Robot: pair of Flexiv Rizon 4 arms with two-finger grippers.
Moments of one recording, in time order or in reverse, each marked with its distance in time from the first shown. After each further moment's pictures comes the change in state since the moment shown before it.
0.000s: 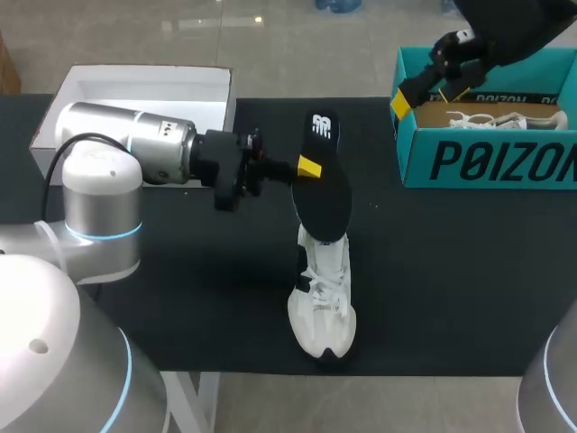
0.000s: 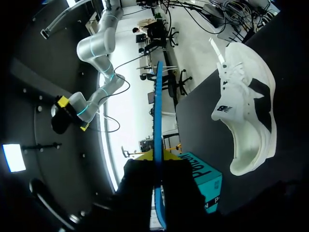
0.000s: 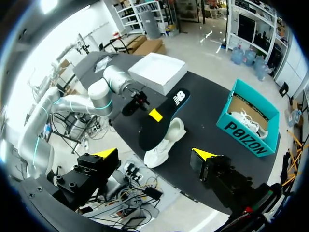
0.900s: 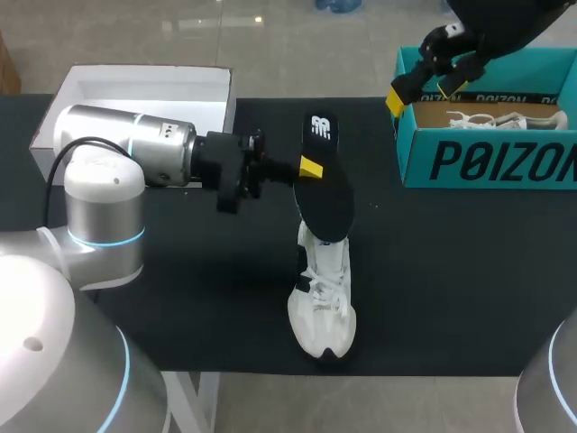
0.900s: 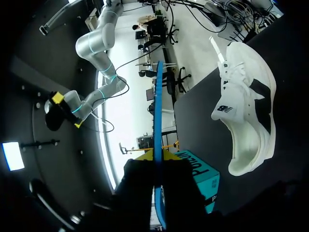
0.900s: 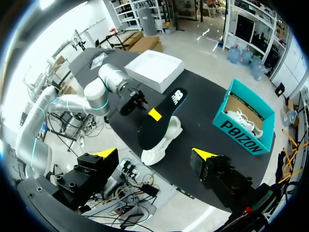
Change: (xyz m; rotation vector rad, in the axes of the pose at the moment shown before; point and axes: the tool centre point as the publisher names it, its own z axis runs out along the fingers) left arm 0.001 0.001 0.002 -0.031 0.017 -0.017; right arm 0.007 0.004 -0.004 0.036 -0.050 -0.005
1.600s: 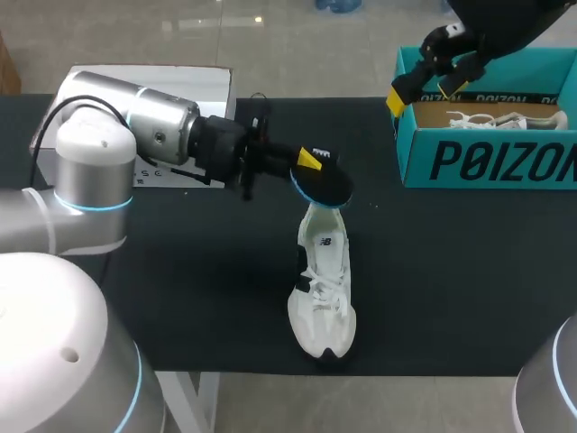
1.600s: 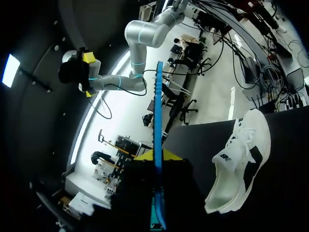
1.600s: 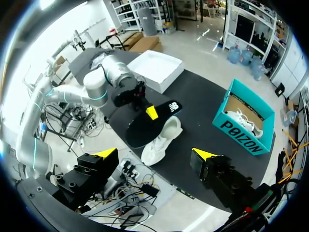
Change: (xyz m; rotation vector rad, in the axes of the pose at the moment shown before) left arm -0.018 -0.013 -0.005 0.148 0.051 -0.589; right arm 0.000 -0.001 0.000 -0.001 0.000 0.001
